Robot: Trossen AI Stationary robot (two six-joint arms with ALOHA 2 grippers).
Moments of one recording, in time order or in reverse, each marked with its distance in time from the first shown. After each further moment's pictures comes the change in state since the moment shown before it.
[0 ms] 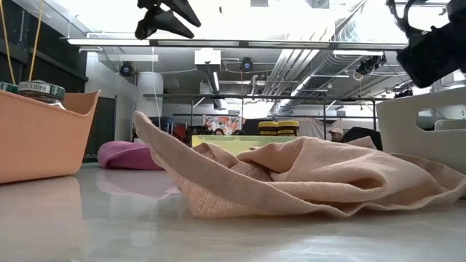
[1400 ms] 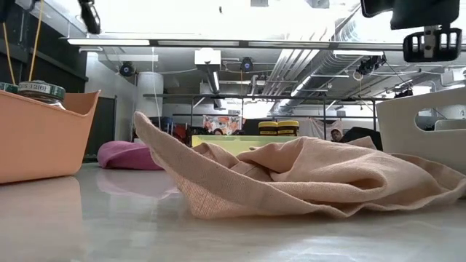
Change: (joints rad) left arm -0.373 -0.742 -0.805 1.028 -0.294 0.266; right arm -0.105 -0.274 0.000 0.252 0.205 -0.257
